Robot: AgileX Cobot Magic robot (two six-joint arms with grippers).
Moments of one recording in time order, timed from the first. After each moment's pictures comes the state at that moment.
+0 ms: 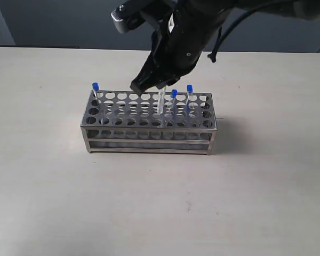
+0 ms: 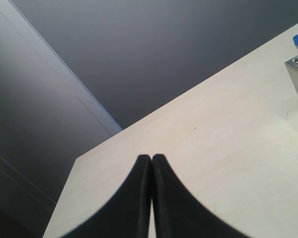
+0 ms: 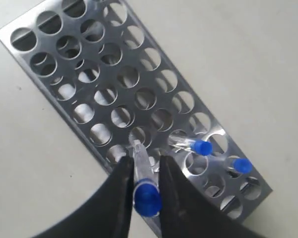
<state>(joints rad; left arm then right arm) 0.02 0.00 0.01 0.69 0.21 -0.12 0.84 1.79 -1.52 -0.05 0.89 -0.17</state>
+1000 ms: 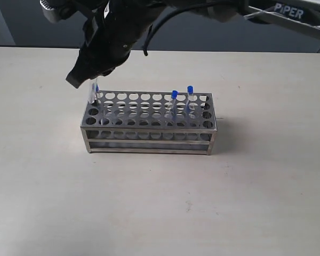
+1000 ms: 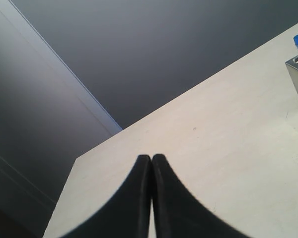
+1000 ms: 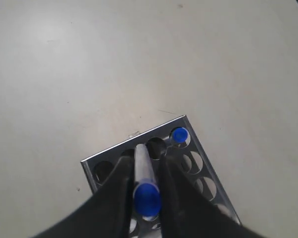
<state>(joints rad) 0.02 0.00 0.01 0.69 0.21 -0.12 0.91 2.05 -1.85 0.22 0.82 -0.47</state>
